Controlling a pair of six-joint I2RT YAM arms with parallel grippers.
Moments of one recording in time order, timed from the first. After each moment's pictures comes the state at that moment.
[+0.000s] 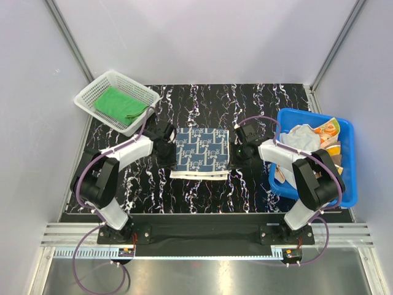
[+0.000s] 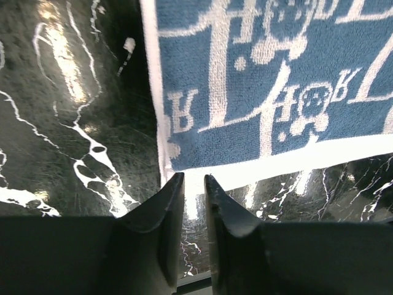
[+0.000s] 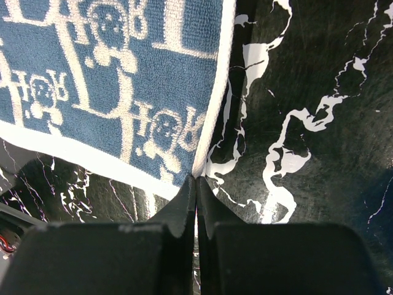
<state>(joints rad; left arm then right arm) -0.45 1.66 1.03 -0.62 0.16 -0.48 0.47 1.65 0.94 -0.40 -0.22 0.51</state>
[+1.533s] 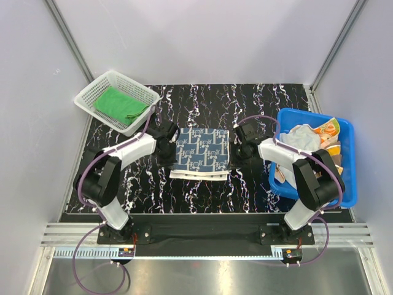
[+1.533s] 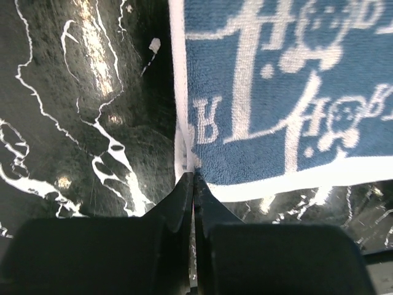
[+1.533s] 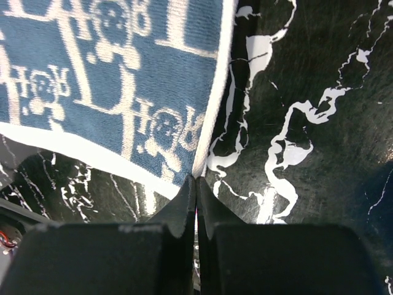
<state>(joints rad) -0.49 1.69 1.07 -0.68 0.06 -0.50 0.47 1.65 0.95 -0.43 -0.22 0.51</state>
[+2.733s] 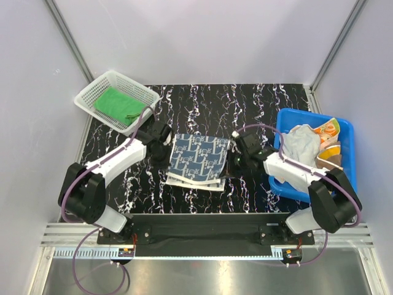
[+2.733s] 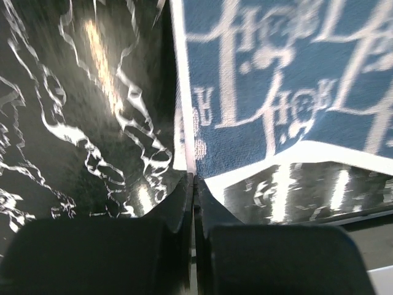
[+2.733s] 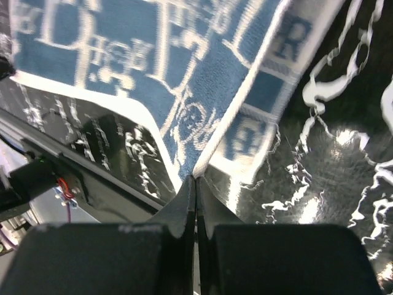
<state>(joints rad) -0.49 1.50 1.07 -0.80 0.04 -0.44 0.56 1.43 0.84 -0.38 -0.33 0.68</state>
